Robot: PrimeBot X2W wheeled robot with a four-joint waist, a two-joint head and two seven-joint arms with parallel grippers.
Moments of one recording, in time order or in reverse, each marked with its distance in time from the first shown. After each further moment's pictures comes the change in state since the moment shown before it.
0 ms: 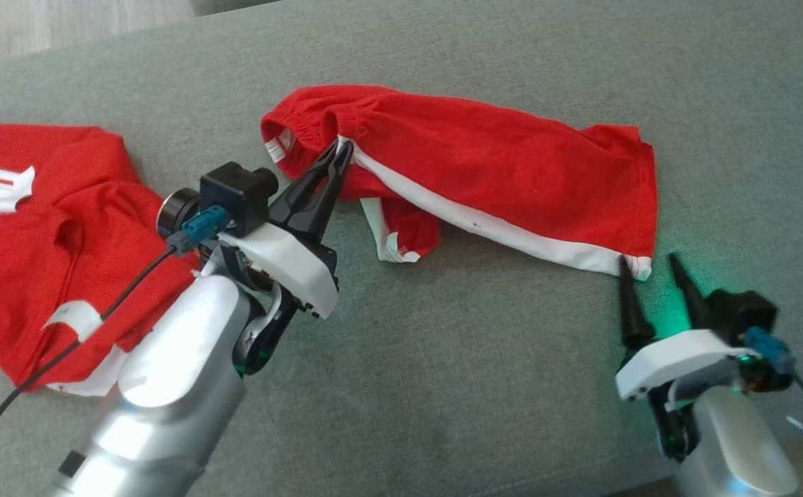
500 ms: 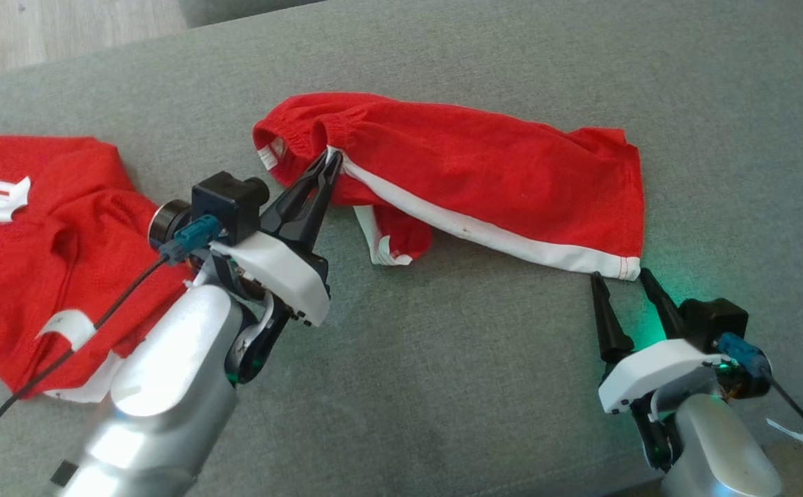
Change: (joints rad) left arm 0.026 0.026 0.001 -0.021 -0.011 0.017 0.009; right arm 0.000 -0.001 0.089 0.062 0.012 0.000 0.024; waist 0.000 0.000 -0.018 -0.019
